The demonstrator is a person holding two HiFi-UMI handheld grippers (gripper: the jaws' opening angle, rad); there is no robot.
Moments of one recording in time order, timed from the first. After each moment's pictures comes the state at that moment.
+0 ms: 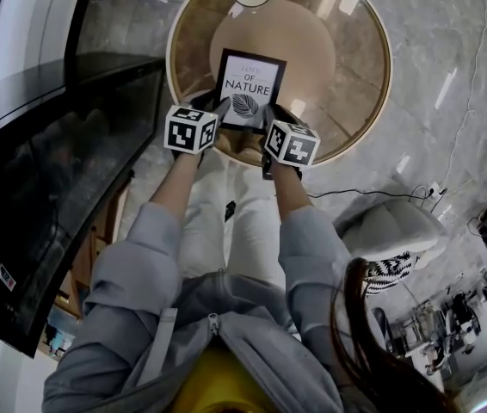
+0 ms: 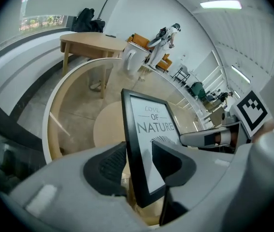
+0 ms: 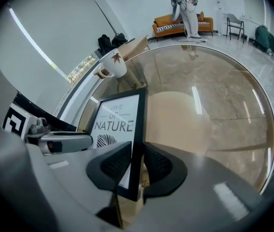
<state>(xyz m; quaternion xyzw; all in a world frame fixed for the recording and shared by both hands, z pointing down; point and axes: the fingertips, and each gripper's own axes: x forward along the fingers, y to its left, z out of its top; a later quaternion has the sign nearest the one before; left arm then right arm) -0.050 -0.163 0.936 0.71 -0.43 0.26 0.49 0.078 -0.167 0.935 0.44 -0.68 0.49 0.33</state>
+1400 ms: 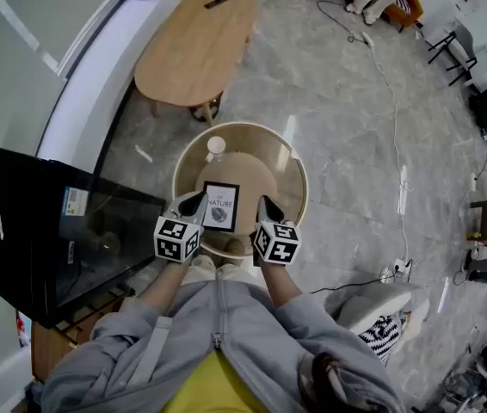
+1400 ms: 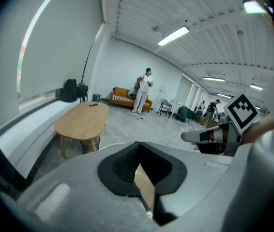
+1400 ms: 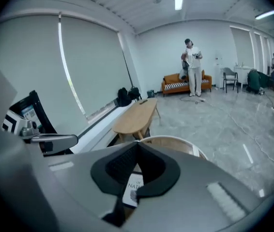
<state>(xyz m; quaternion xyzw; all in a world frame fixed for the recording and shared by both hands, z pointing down) -0.042 -0.182 0.532 0.82 -0.50 0.13 0.26 0.116 -0.199 0.542 0.53 -0.77 0.29 0.18</state>
